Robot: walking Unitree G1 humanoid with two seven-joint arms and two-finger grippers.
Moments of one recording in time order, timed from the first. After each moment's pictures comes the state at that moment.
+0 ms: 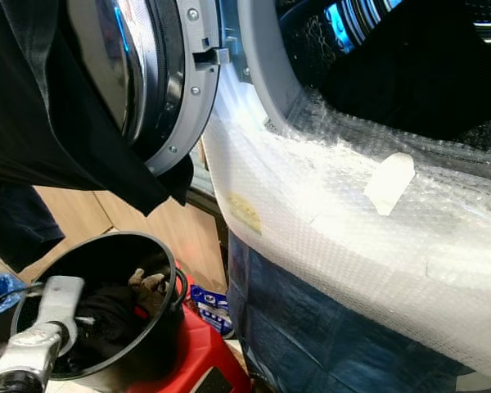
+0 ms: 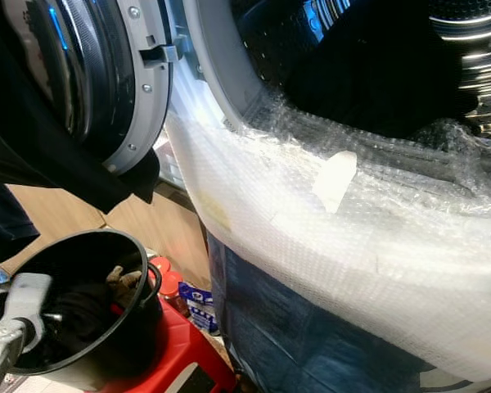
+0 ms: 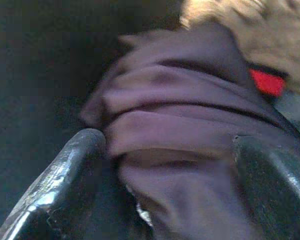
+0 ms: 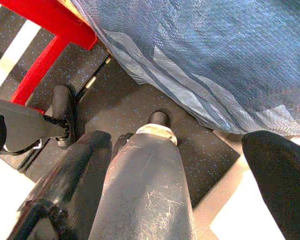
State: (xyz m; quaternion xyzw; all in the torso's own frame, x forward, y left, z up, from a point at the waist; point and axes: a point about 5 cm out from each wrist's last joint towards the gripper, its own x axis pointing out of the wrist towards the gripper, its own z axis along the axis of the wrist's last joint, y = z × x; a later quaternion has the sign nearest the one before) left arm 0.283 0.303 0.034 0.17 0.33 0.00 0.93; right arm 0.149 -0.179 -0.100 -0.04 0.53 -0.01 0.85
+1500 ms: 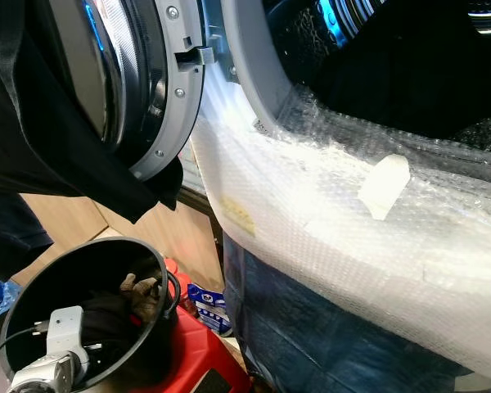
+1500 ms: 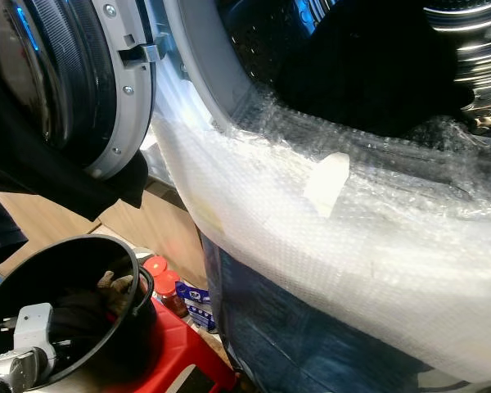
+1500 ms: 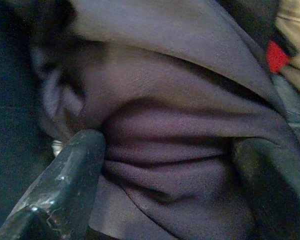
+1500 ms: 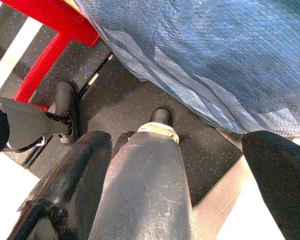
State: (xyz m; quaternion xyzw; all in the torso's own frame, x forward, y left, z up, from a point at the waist) left arm 0.261 0.280 -0.007 -0.07 0.42 0.08 0.90; right arm 0.147 -0.184 -0.101 -0.04 0.54 0.00 0.84
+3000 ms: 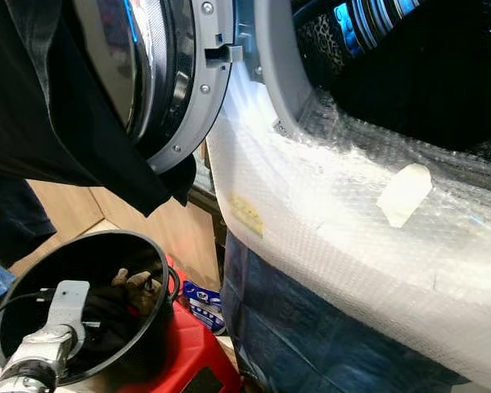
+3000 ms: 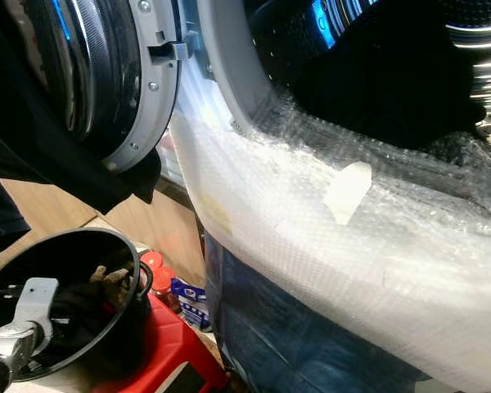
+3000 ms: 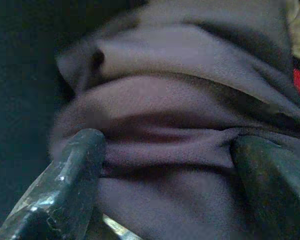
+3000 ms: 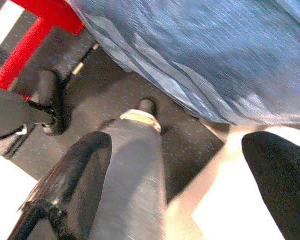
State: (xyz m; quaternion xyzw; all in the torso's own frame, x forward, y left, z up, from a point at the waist) left arm 0.281 0.311 0.026 0.05 0.37 0.12 0.92; right arm 0.144 -0.190 -0.101 -0.05 0.54 0.00 0.84
